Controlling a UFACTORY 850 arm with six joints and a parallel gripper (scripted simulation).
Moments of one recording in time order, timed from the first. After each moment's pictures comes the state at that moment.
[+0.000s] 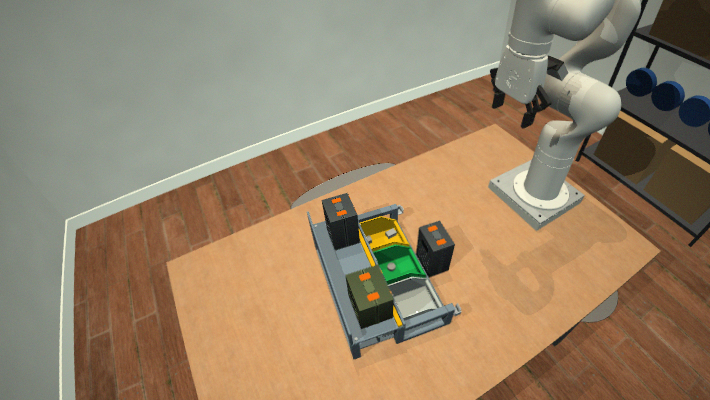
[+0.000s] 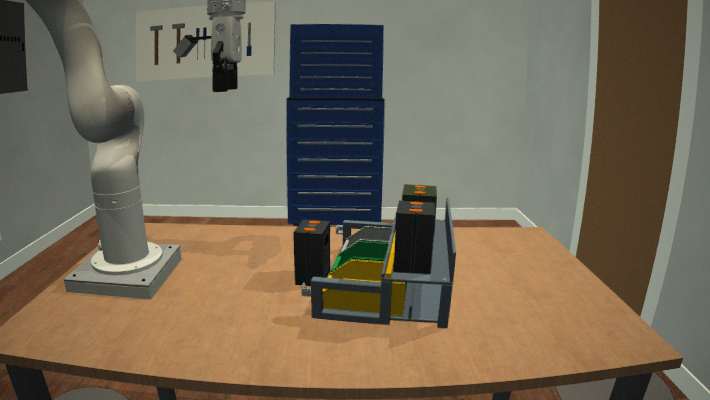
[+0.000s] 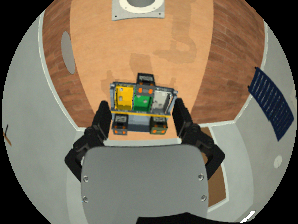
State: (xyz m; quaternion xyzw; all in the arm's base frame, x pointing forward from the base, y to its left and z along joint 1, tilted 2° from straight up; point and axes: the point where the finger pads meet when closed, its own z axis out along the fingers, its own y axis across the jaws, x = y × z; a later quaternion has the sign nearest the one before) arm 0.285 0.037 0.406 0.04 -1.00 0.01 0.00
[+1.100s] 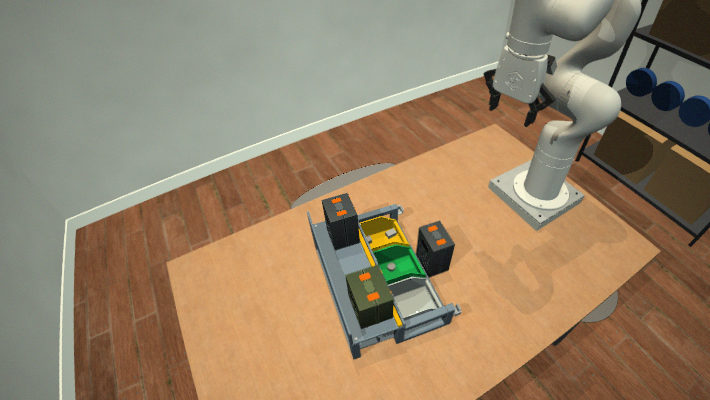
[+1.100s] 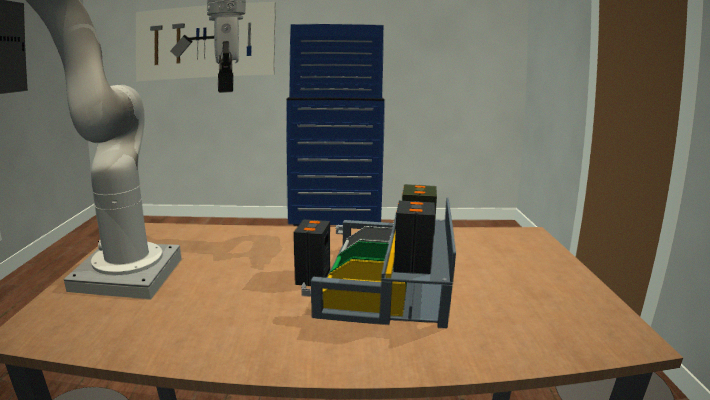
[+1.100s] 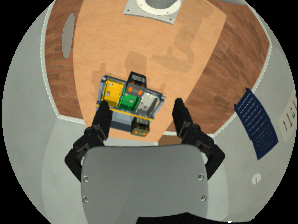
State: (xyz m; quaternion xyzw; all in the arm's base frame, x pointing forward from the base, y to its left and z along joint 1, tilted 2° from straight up) arm 0.285 0.035 0.405 0.17 -0.99 0.01 0.01
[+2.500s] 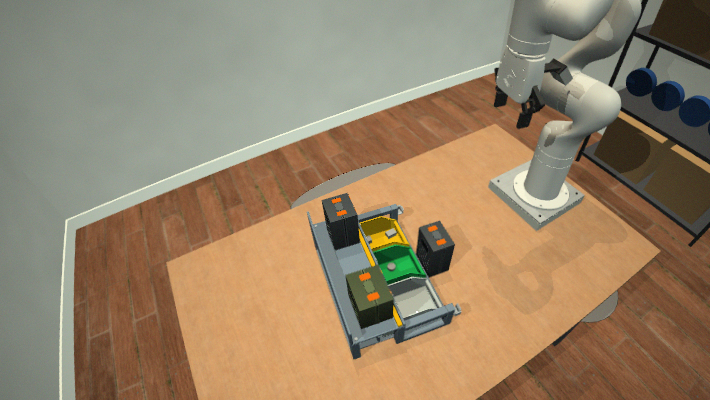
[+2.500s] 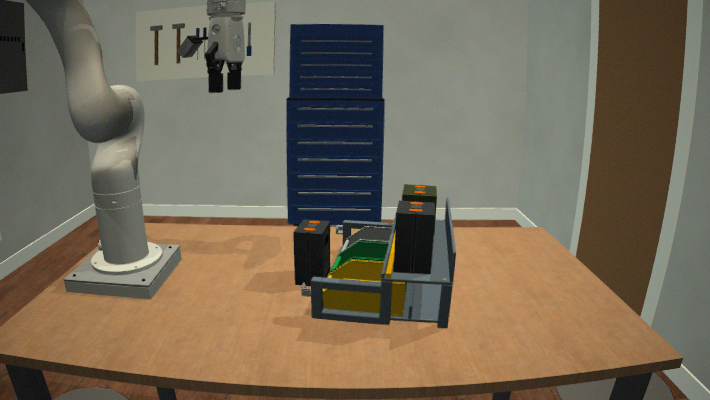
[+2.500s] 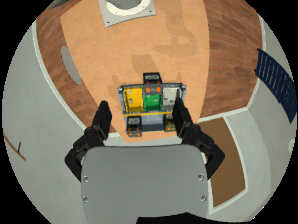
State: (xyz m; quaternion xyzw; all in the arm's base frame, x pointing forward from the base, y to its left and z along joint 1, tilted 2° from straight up) arm 0.285 0.036 0.405 -0.06 -1.00 0.01 0.00
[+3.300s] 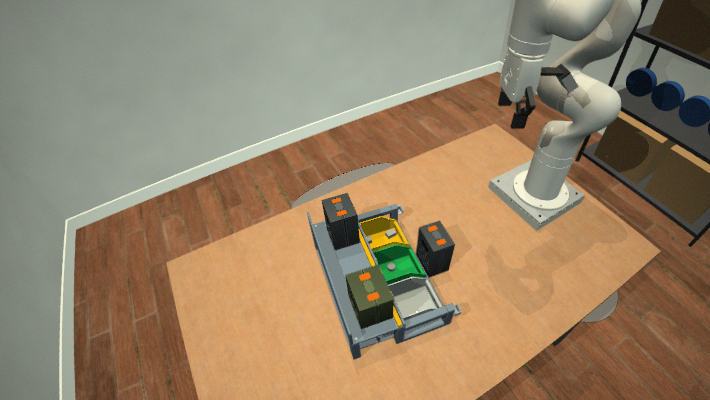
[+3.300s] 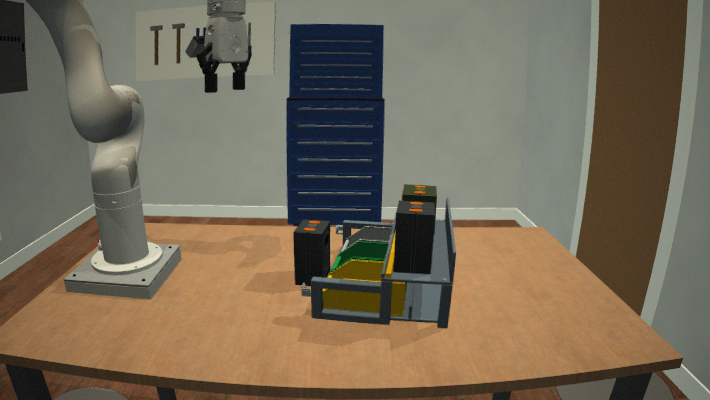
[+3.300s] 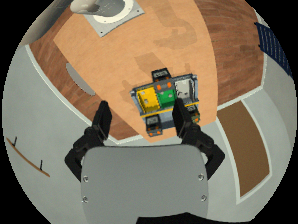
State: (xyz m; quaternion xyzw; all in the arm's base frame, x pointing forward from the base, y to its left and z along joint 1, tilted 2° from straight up) arm 0.285 0.036 0.405 -0.20 -0.98 0.01 0.00
